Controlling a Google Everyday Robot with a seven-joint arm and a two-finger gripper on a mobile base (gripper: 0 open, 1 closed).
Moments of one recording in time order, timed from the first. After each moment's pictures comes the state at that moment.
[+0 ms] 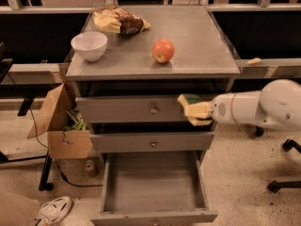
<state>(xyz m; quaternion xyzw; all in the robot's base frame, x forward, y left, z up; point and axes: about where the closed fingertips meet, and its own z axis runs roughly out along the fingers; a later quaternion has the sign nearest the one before) 0.590 -0.160 0.758 -0.16 0.88 0.27 0.36</state>
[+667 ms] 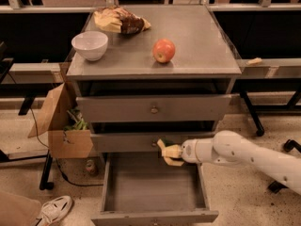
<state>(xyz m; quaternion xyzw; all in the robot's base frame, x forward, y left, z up) 0.577 -0.093 0.528 -0.09 0.90 0.34 0.25</state>
